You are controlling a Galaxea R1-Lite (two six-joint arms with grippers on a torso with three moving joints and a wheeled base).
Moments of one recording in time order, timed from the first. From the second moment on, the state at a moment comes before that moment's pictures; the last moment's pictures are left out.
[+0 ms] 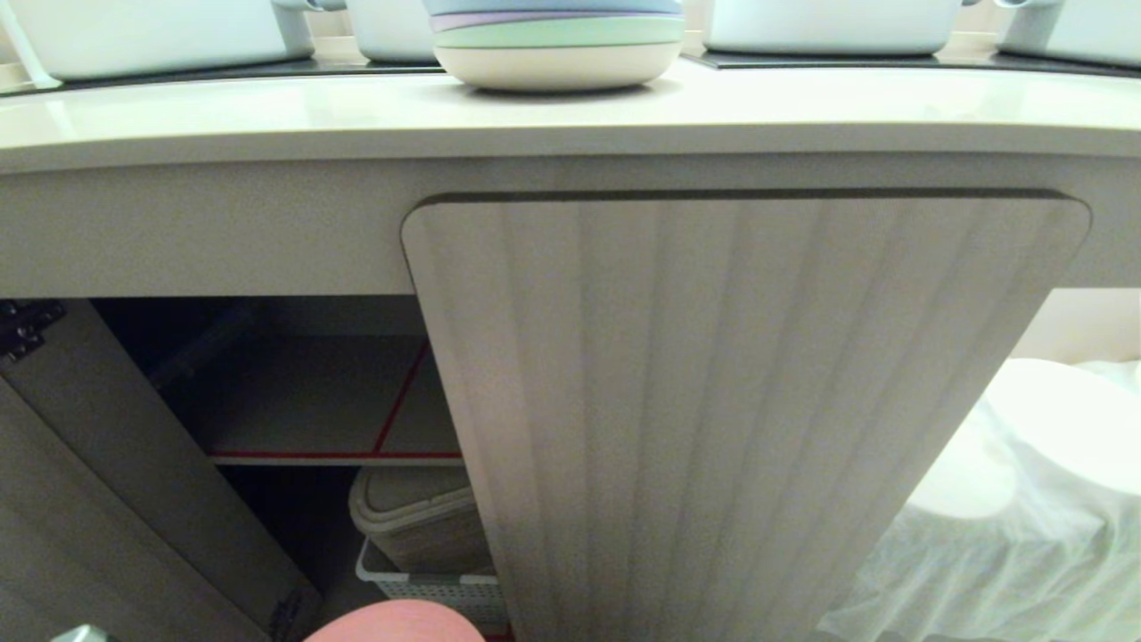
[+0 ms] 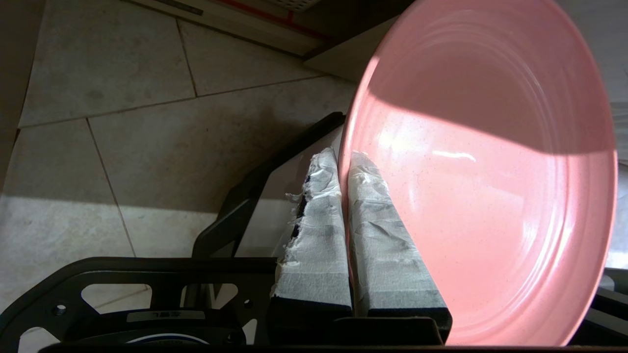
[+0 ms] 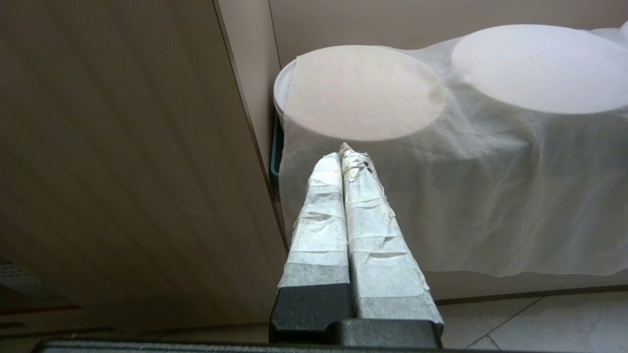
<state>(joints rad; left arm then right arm) -0.23 0.87 -0.02 -0.02 -0.11 -0.57 0.00 0.00 0.00 0.00 -0.06 0.09</state>
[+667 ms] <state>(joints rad) -0.23 0.86 -0.02 -0.02 -0.11 -0.57 0.00 0.00 0.00 0.00 -0.06 0.08</state>
